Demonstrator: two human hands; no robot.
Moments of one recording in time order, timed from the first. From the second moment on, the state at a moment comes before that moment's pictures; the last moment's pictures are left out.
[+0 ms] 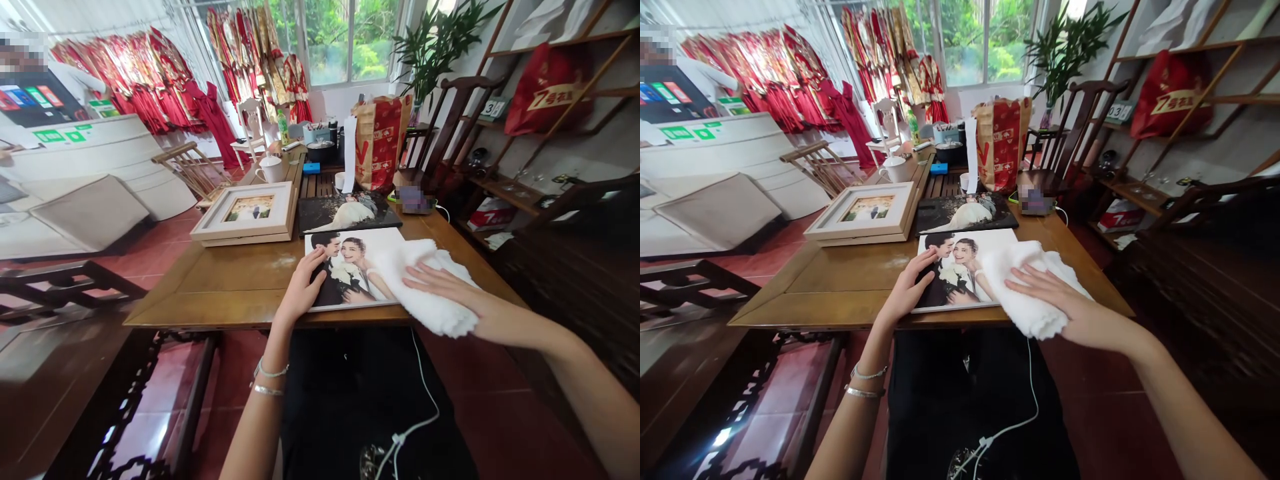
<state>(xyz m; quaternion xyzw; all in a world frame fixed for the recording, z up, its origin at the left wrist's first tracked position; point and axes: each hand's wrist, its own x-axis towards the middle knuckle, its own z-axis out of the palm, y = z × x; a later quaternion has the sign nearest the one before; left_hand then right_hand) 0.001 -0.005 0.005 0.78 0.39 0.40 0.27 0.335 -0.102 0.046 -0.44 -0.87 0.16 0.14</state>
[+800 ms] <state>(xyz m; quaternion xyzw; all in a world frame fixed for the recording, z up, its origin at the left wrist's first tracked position) 0.002 -0.008 0.010 0.79 0.40 0.38 0.27 0.296 -0.110 0.047 -0.46 -0.88 0.08 0.11</state>
